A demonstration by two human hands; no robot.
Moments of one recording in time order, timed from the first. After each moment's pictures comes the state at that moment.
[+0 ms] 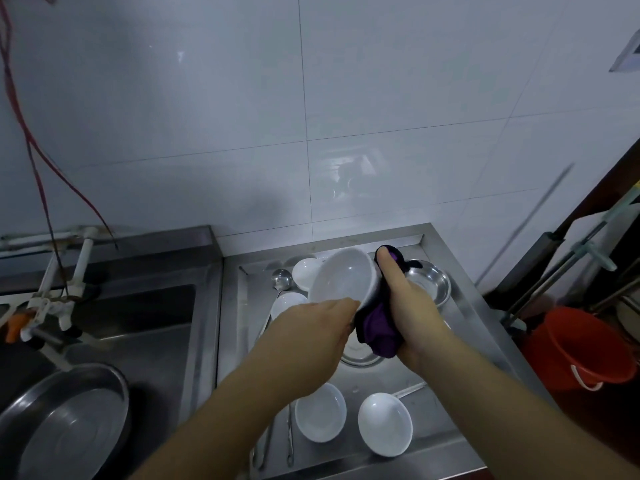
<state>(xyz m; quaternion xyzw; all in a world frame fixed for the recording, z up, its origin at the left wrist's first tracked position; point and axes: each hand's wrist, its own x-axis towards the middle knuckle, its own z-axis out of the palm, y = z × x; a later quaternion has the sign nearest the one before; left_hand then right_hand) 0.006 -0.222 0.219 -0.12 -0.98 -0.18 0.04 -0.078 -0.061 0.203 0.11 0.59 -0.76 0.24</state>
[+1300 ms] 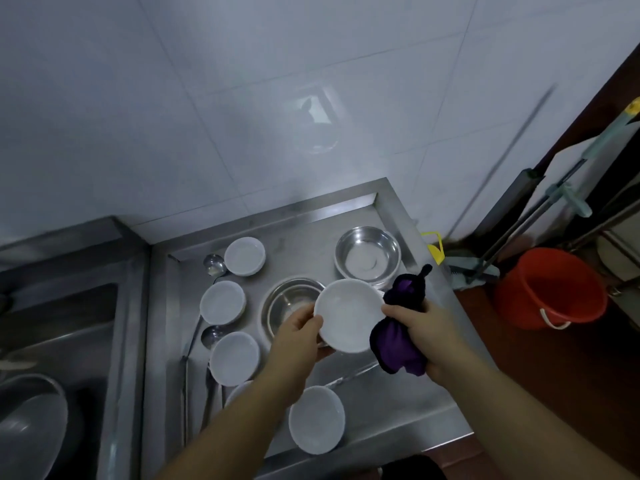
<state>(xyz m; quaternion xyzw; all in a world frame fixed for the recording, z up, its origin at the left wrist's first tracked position) -0.116 -0.070 0.076 0.33 -0.60 -0.72 -0.12 -0.178 0.140 0.060 0.24 0.65 -0.68 0.24</state>
